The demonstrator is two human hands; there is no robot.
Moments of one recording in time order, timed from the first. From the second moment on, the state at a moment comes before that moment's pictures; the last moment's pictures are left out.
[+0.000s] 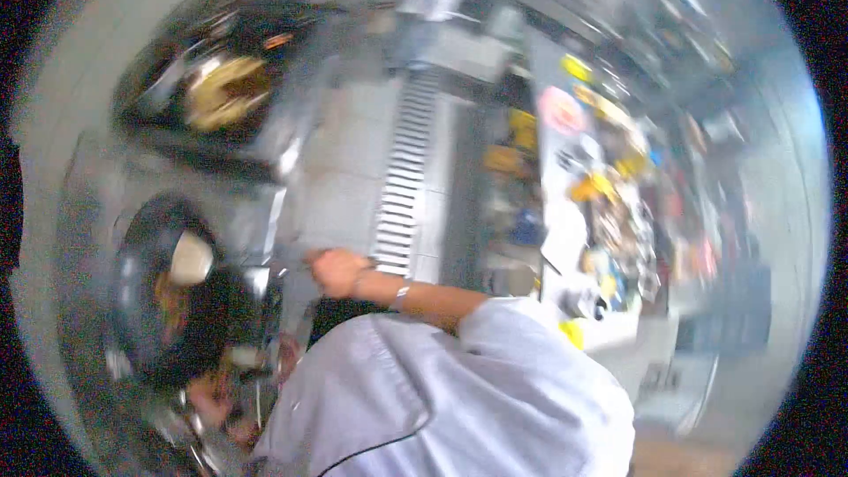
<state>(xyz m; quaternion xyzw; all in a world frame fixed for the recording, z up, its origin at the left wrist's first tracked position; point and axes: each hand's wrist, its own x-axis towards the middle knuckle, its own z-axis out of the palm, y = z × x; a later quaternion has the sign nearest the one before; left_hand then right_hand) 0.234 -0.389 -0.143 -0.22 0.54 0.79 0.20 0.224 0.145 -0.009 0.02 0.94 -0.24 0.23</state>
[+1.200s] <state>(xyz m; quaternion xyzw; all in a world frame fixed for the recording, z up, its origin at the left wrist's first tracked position) 0.361 0.021 -0.008 -0.05 0.58 0.73 0.36 0.621 0.361 0.202 0.43 0.88 0.06 0.19</state>
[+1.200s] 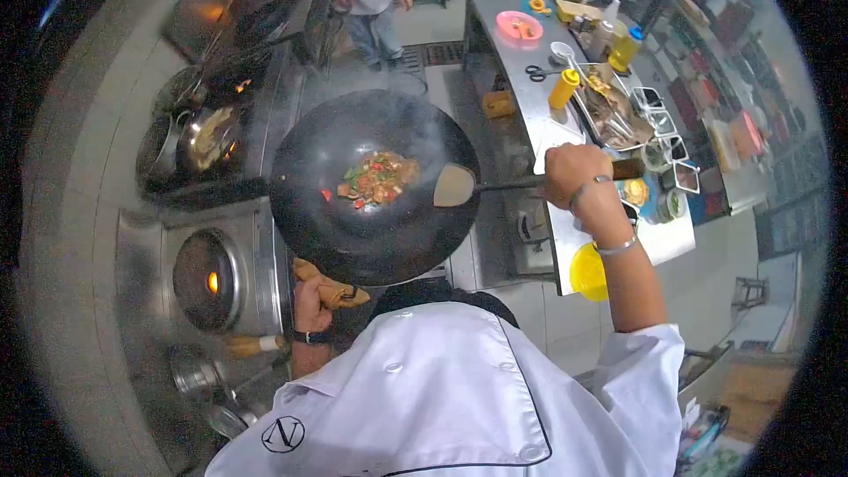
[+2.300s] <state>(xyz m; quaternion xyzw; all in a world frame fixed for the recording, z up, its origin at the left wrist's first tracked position) 0.360 0.126 -0.005 0.04 0.58 0.56 0.59 0.804 0.294 0.080 0.65 0.73 -0.22 0.01</state>
